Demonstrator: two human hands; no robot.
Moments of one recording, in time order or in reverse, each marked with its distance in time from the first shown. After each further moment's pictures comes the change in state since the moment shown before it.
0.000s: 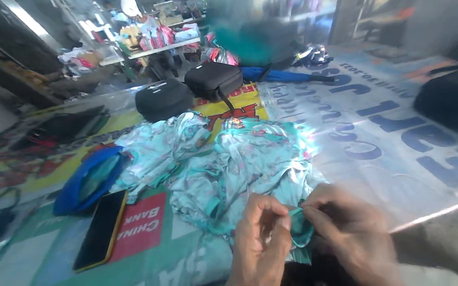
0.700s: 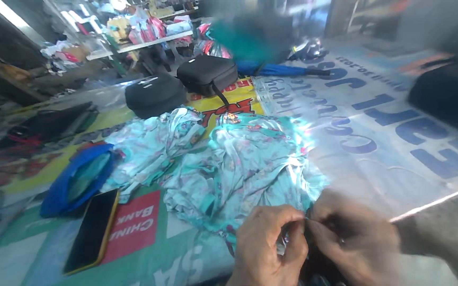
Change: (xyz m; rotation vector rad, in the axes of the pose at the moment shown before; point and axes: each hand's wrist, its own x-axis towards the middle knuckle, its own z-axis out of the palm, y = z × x) left_hand -0.004 -0.002 0.008 0.361 0.015 0.240; right_hand -0.014 -0.001 -0.006 -0.077 -0.037 -0.082
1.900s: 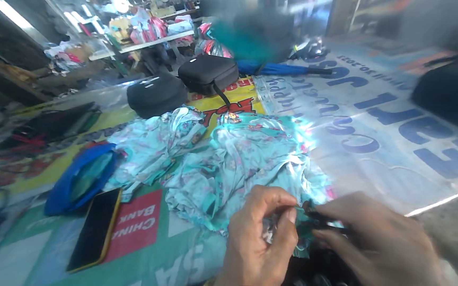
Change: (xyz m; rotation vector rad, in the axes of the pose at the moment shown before) left_hand 0.020 0.005 -0.015 -0.195 -0.102 -0.108; right_hand 0.003 -0.029 -0.028 -0.631 -0.134 -0.043
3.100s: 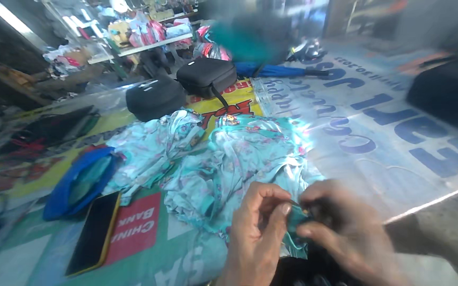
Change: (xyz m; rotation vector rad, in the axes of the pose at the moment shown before) left_hand -0.001 -0.009 0.005 -0.149 0.034 -0.122; right_hand 0.013 0.012 0.035 0.661 0.018 0.064
